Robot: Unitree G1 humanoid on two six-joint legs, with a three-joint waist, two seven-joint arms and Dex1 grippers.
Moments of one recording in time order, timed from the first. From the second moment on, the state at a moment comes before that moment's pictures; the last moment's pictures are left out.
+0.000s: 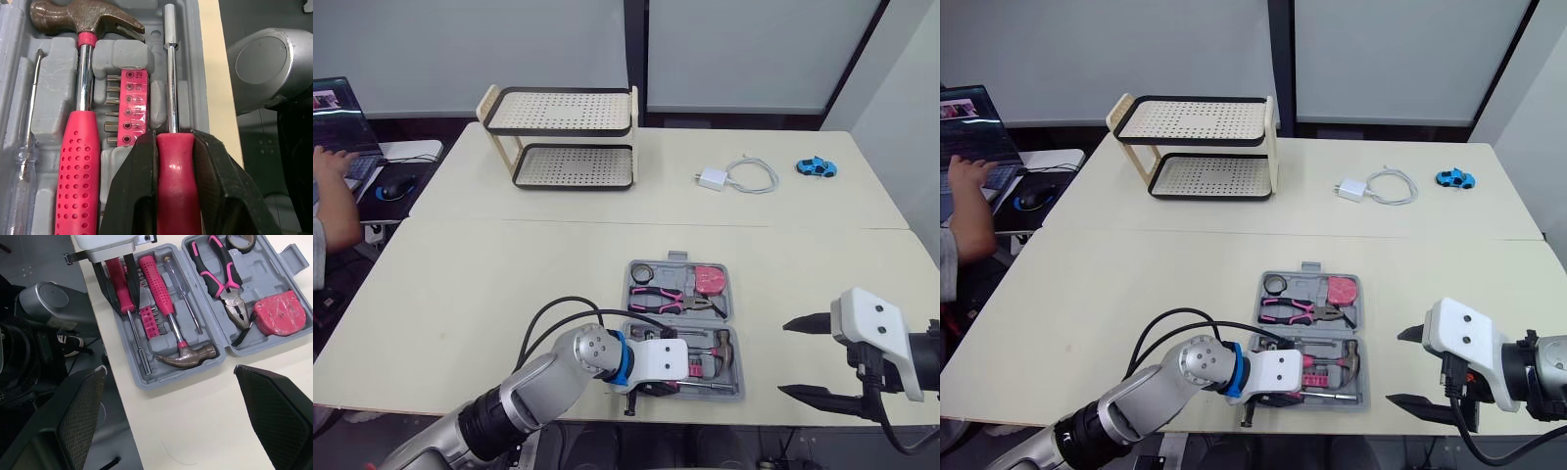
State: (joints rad) left arm -0.37 0.58 -0.77 -0.46 0.04 0.76 -0.95; right arm 0.29 -1.16 -0.57 -0.91 0.73 0.92 1.04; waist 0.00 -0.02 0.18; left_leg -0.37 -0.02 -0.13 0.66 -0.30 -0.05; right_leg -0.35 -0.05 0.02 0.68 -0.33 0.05
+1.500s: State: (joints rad) left arm -0.27 0.64 -0.64 -0.28 0.02 0.34 -1.10; right arm 0.23 -1.15 -0.53 -0.91 0.76 0.93 1.00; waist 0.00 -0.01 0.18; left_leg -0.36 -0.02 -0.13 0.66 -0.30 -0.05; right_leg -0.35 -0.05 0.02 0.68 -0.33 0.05
